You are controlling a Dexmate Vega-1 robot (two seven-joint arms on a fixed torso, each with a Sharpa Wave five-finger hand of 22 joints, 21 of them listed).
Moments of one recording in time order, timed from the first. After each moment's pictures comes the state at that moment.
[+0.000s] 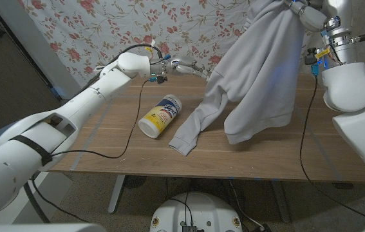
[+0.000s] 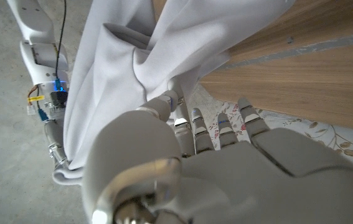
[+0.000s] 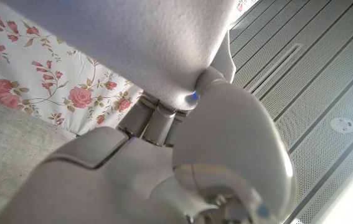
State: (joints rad) left arm 0.24 0.55 0.70 -1.28 -0.32 -0.26 -0.78; left_hand 0.96 0.19 0.61 -0.04 0.28 0.65 0.08 0.58 0.59 0.22 0.01 0.25 0.27 0.02 0.08 0.21 0.21 0.05 0.17 0.28 0.22; right arm -1.14 -0.63 0.16 -2.22 0.03 0.20 -0.27; right_hand 1.36 0.10 0.22 -0.13 0.21 0.89 0.00 0.50 0.39 0.79 0.03 0.71 0.41 1.12 -0.18 0.70 1.02 0.80 -0.09 1.22 0.29
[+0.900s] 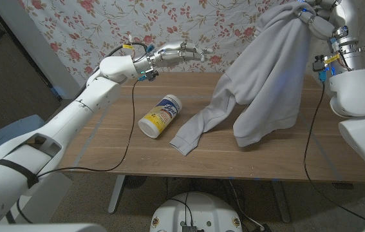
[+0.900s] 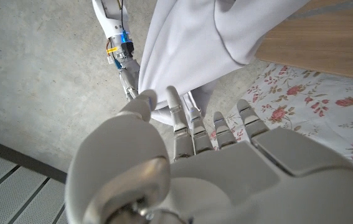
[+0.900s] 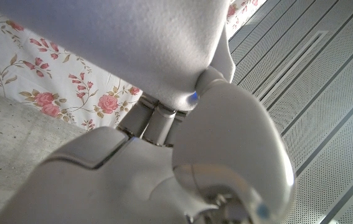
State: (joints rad) left arm 0.47 0.67 0.52 -1.58 -0.50 -0.29 -0.71; left_hand 0.75 0.06 0.43 -0.09 0.25 0.32 0.02 0.49 0.58 0.14 0.01 0.24 0.32 0.01 0.09 0.19 0.20 0.00 0.20 0.29 0.22; right arm -1.18 -0.62 0.22 -2.17 0.14 0.22 -0.23; right_hand 1.36 0.10 0.21 -0.12 0.21 0.89 0.00 0.49 0.40 0.80 0.03 0.71 0.41 1.13 -0.18 0.69 1.03 0.79 -0.09 1.25 0.26
